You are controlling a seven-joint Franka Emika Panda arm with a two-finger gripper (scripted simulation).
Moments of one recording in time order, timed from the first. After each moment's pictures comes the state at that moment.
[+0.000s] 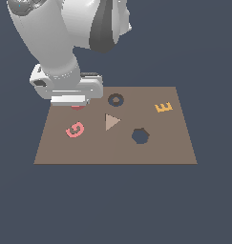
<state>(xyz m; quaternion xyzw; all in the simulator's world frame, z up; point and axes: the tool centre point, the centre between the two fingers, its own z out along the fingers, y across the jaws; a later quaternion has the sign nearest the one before) -0.069 -0.141 0.031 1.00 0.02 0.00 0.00</state>
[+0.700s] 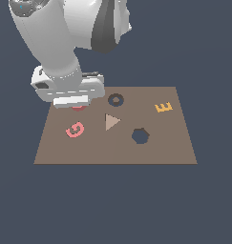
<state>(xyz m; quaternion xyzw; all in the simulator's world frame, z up) -0.065 -0.136 0.031 1.00 0.05 0.00 0.00</state>
